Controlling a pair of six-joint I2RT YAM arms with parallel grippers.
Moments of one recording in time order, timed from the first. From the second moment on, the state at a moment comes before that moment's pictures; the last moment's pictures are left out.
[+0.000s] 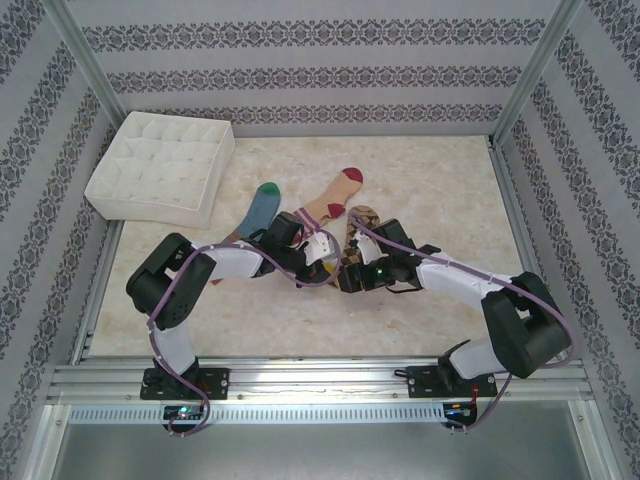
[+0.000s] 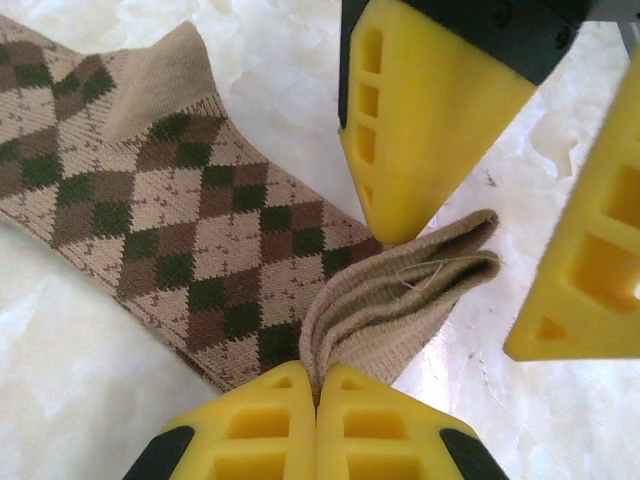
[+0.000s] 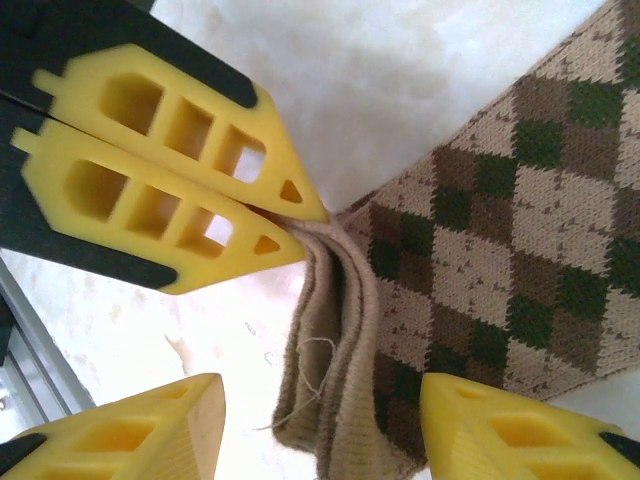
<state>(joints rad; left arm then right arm) -0.60 1.83 0.91 0.06 0.70 0.40 0.51 1.42 0.69 -0.29 -0.54 0.29</state>
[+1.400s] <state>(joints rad) -0.64 1.61 0.72 0.15 0.51 0.79 0.51 1.62 0.79 -0.42 -0.37 0.45</state>
